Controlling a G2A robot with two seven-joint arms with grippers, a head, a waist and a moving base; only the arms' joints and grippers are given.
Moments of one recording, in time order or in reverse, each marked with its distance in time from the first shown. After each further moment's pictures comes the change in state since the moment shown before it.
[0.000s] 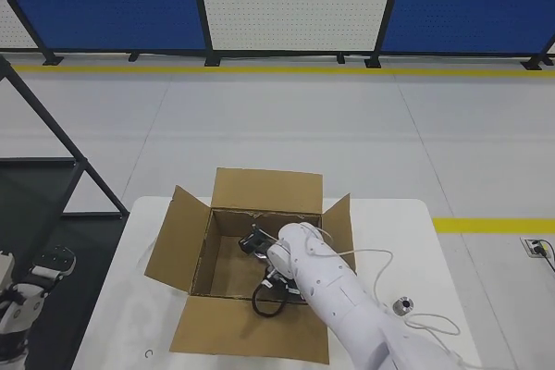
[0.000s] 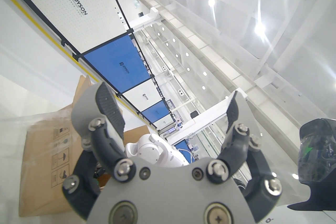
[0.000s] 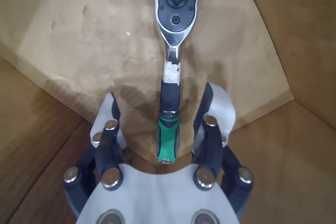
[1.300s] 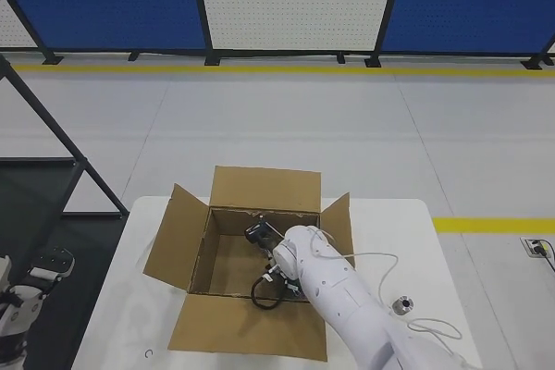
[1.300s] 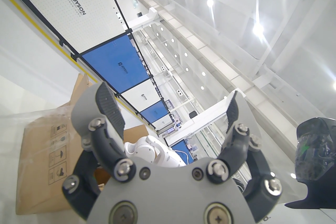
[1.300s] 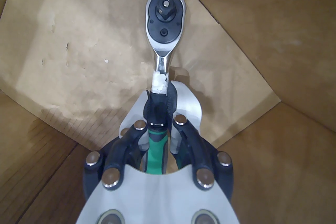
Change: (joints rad) left arm 0.007 -0.003 -0.002 -0.004 -0.012 -0.009 -0.007; right arm -0.017 0.021 0.029 -0.013 -0.009 0.079 -0.130
